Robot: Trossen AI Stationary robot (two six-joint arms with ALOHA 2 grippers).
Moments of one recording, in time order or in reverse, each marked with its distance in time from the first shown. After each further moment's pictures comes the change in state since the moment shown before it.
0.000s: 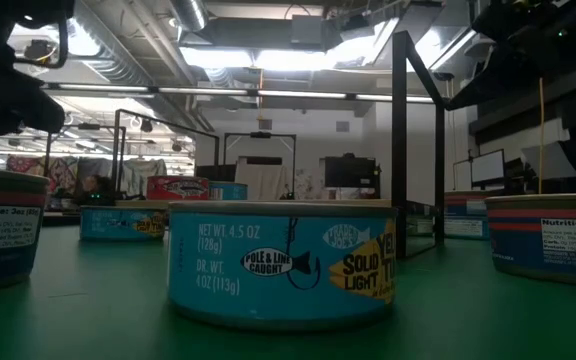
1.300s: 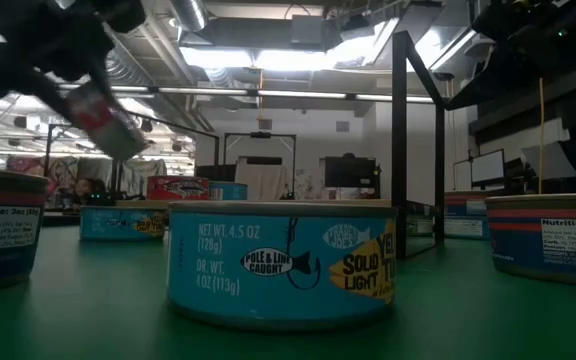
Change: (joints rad) left arm 0.000 -0.243 -0.029 0.447 -0.557 0.098; right arm 0.000 0.000 0.000 0.000 0.000 0.000
